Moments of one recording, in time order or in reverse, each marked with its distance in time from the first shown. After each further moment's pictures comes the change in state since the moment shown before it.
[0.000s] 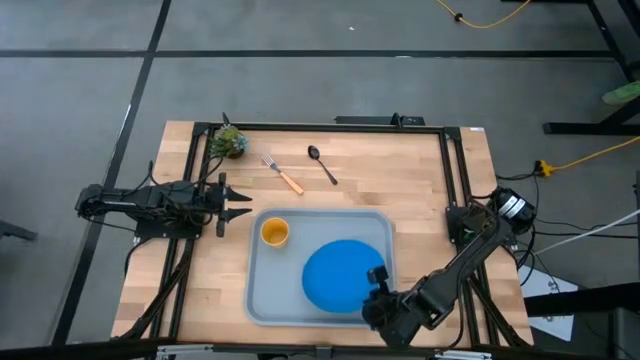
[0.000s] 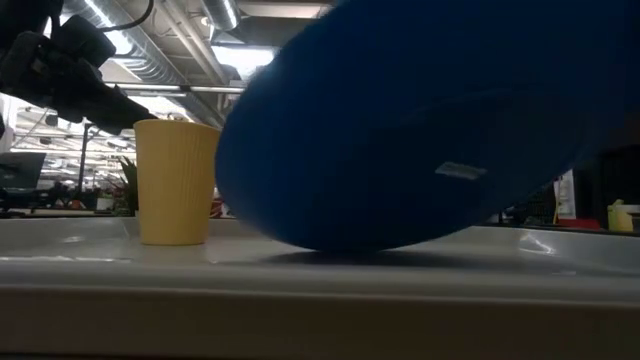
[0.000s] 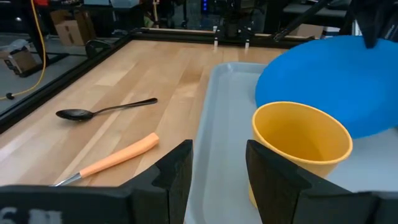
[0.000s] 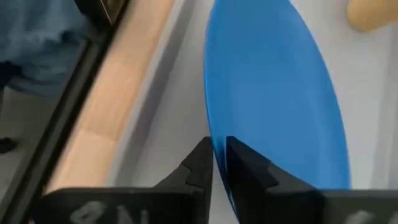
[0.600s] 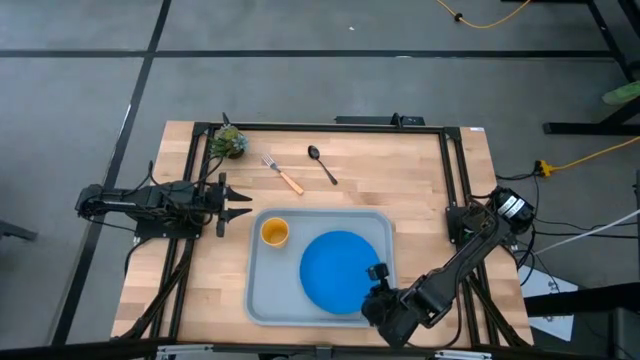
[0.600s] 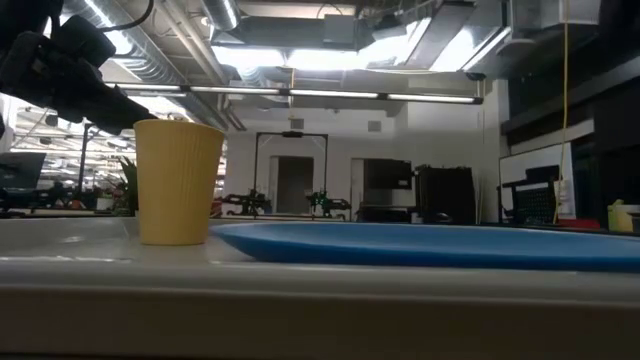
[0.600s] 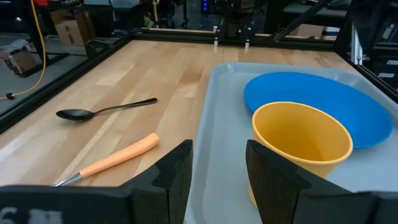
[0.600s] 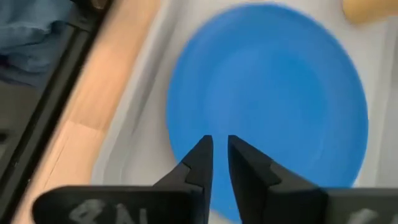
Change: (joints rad) left arm 0.000 0.000 0.000 0.000 0.000 0.000; right arm -0.013 0.002 0.000 -0.044 0.005 0.009
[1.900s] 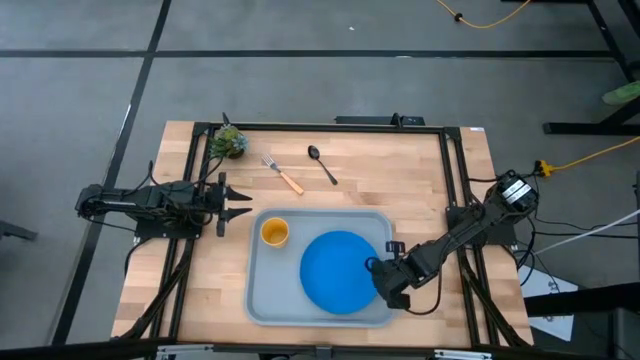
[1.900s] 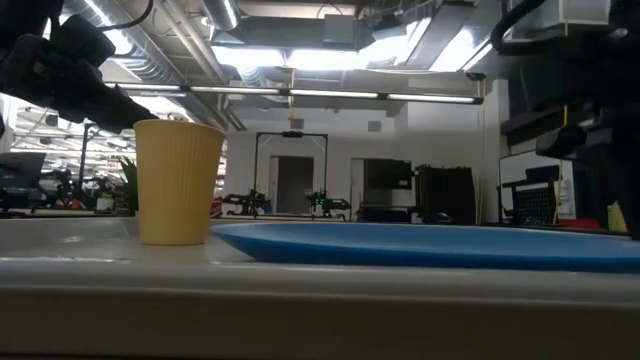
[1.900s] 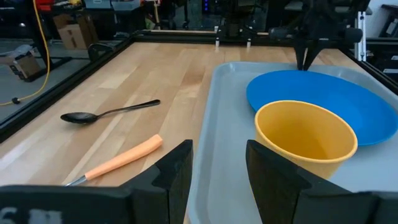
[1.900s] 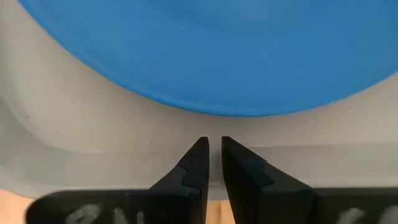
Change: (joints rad) left arm 0.000 0.000 0.000 0.000 -0.008 0.026; right arm -0.171 -0.120 -0.442 0.152 -0.338 0.273
